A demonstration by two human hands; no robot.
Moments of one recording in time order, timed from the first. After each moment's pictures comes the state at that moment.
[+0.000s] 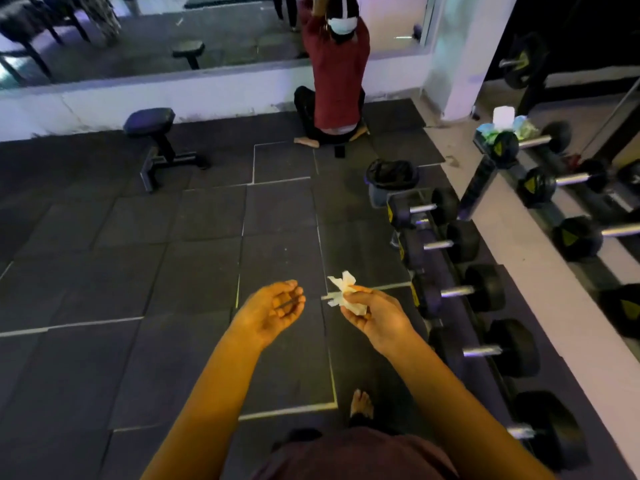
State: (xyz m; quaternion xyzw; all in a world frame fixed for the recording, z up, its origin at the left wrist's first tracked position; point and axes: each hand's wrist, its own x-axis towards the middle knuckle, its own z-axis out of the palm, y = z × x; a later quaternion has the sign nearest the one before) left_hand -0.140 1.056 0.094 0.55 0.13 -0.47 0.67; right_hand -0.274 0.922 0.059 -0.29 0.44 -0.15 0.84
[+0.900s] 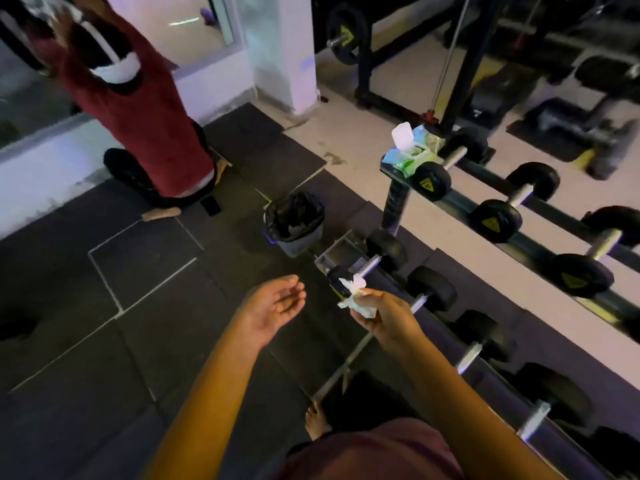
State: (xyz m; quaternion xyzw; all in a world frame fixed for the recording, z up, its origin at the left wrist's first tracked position) left_hand 0.185 0.535 0.078 0.59 -0.04 -0.66 0.47; right_hand -0.016 0.514 0.032 -0.11 0.56 -0.39 0.72
